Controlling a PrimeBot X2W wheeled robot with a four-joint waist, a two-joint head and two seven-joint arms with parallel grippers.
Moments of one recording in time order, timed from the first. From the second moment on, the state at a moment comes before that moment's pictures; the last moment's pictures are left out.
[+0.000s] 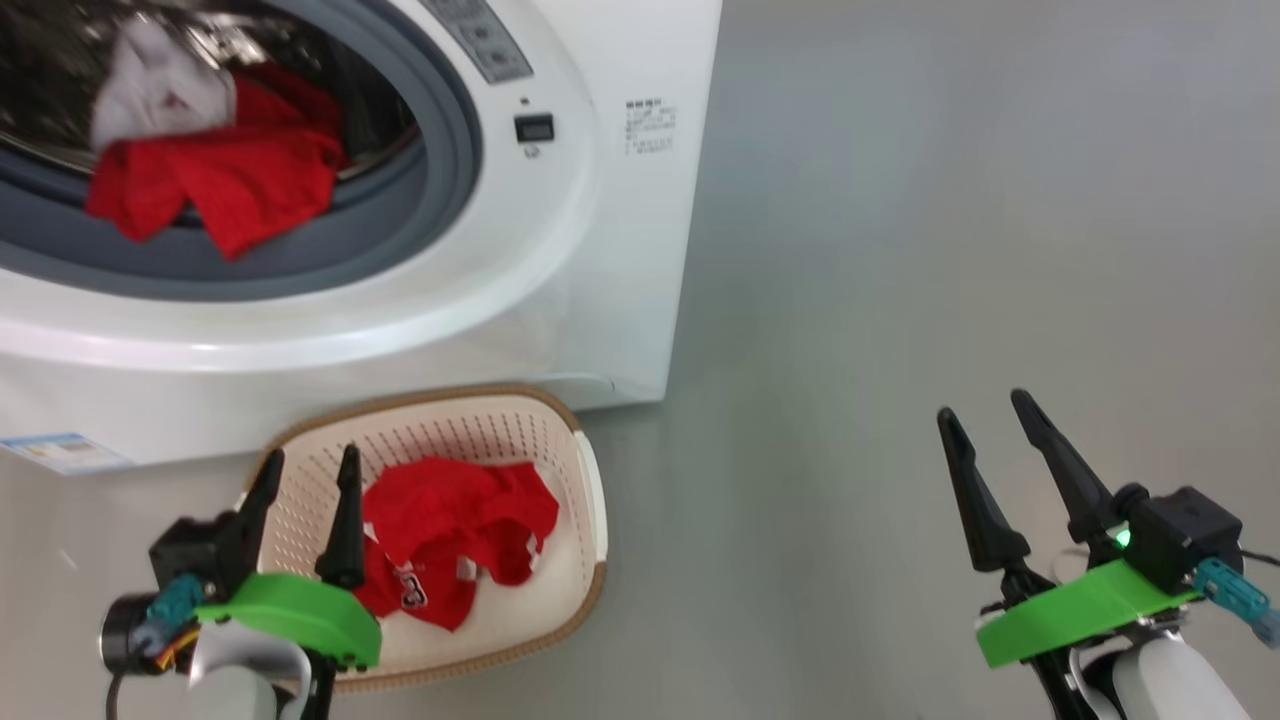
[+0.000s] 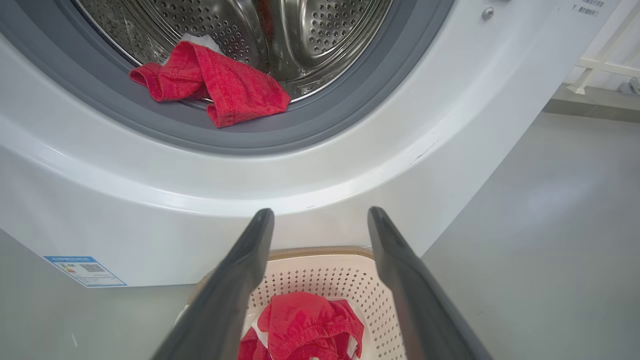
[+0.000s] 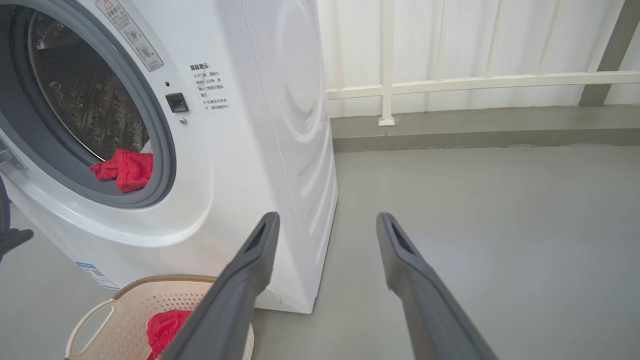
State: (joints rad) left arm -0.37 0.05 0.06 0.61 -0.18 -0.12 -0.26; right arm -0.13 -0.14 0.10 0.18 0.38 0.12 -0.26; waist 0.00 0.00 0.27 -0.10
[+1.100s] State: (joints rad) left arm 0.09 0.05 0.09 0.16 -0.14 -0.12 -0.26; right arm 0.11 -0.15 0.04 0.19 0.36 0.12 -0.26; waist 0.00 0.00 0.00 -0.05
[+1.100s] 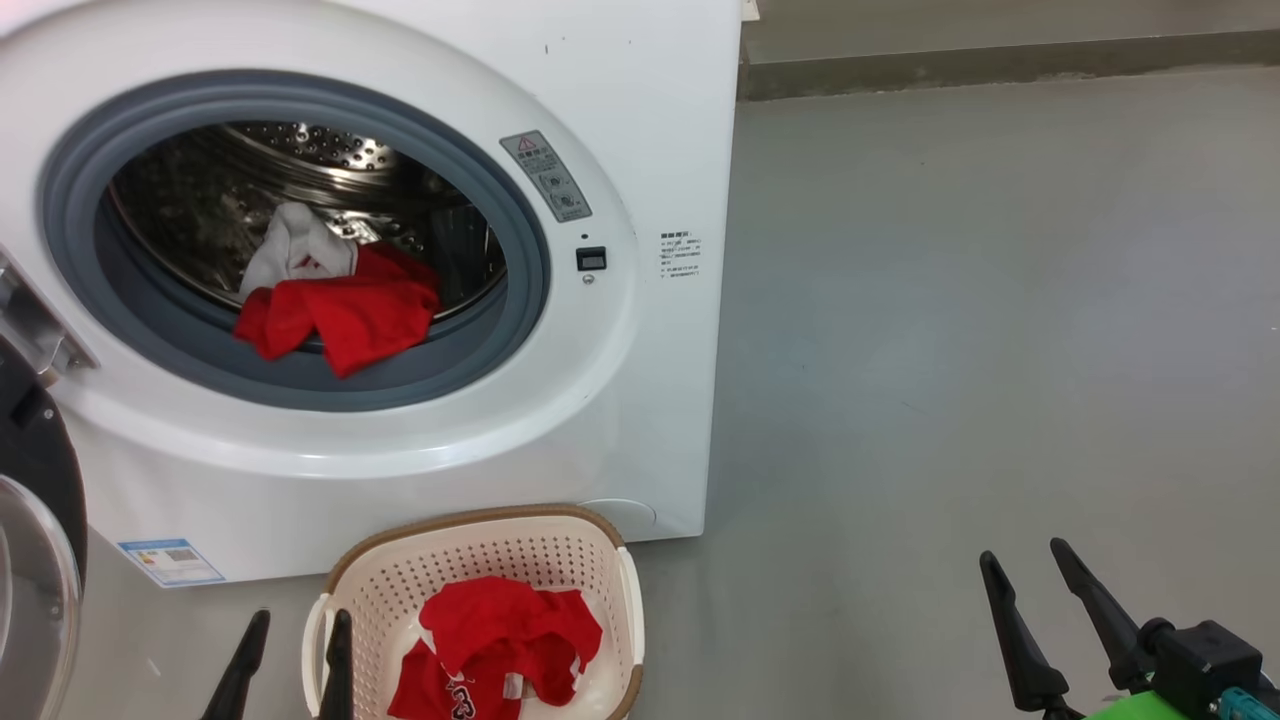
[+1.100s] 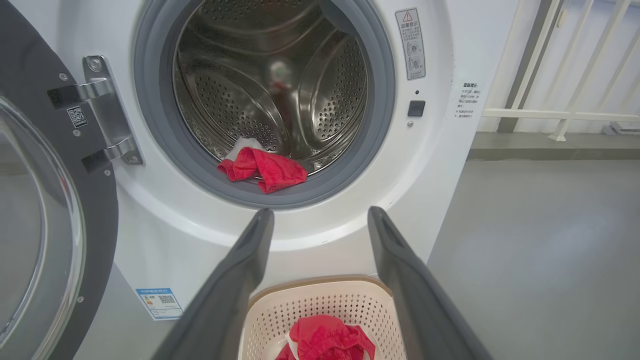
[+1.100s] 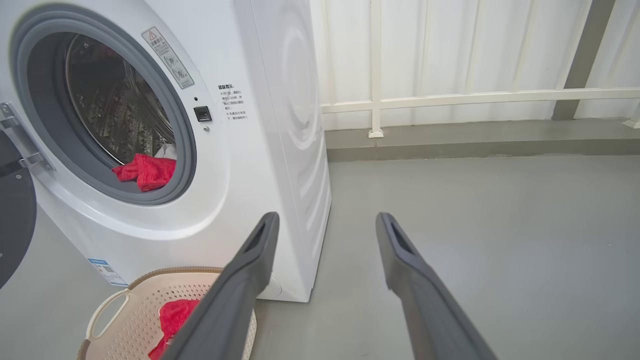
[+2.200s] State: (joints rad) left arm 0.03 0.05 0.06 0.17 -0.14 -0.10 -0.26; right arm 0.10 -0.14 0.04 0.17 0.36 0.12 -0.26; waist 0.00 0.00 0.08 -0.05
